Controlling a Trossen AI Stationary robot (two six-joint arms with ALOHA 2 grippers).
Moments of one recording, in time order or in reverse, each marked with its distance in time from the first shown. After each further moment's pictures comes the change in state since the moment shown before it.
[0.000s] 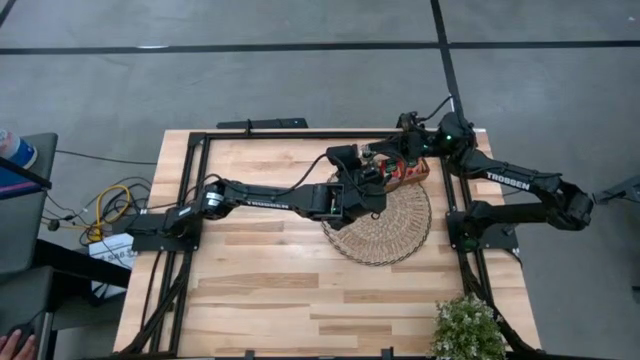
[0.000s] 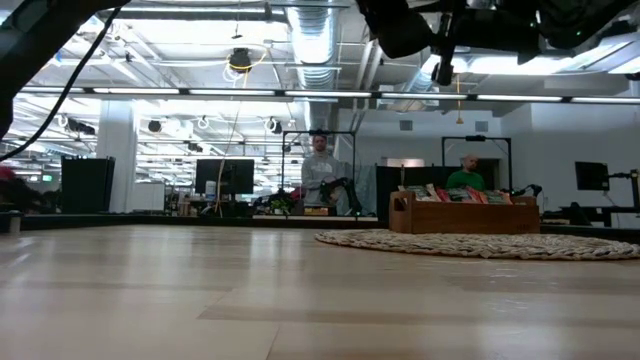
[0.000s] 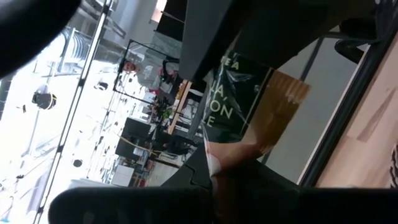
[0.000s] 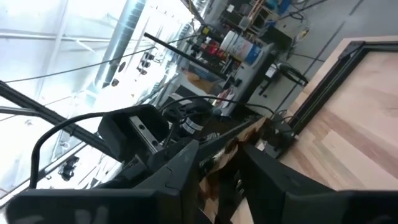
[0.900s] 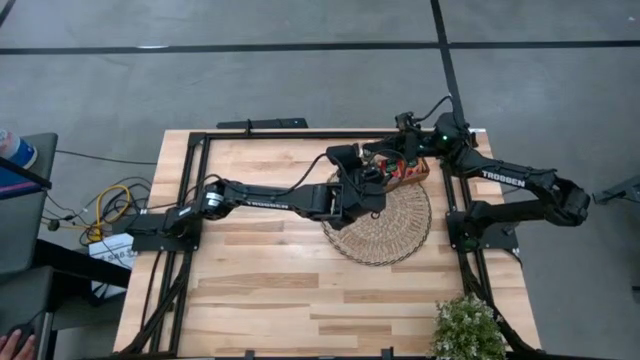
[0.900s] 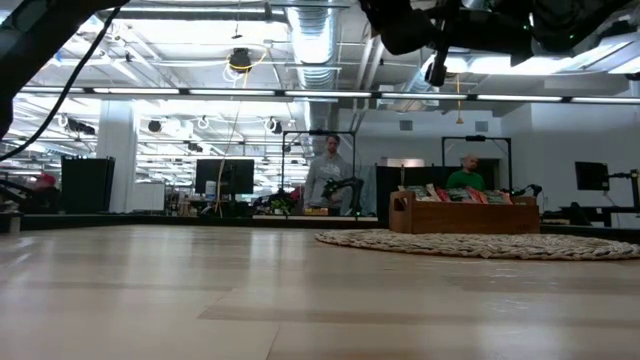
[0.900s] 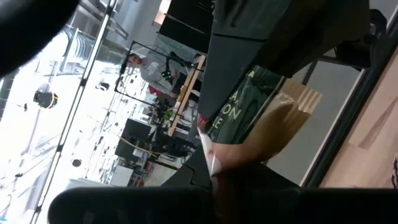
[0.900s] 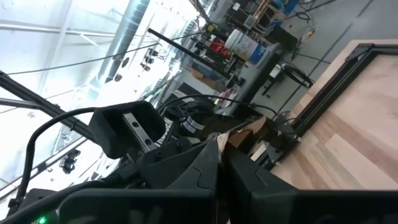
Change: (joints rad) left arm -0.002 0.001 0.000 0.042 0.008 0.022; right arm 0.027 0.044 0.010 0.058 -0.001 -0.018
